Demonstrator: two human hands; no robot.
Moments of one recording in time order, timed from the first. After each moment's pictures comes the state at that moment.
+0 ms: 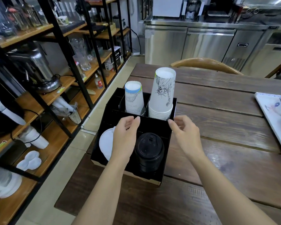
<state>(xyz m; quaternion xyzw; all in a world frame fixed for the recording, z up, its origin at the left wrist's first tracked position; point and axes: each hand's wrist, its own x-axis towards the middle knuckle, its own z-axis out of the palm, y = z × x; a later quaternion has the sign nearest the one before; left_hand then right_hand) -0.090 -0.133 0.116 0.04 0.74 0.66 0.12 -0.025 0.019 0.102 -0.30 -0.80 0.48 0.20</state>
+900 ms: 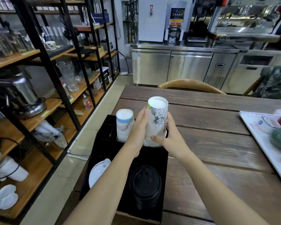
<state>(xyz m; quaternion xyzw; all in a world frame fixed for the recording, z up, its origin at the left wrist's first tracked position) -0.157 -0.051 0.154 0.17 0.66 0.69 0.26 -0.092 0.050 0.121 -0.12 -0.78 0.58 0.19</state>
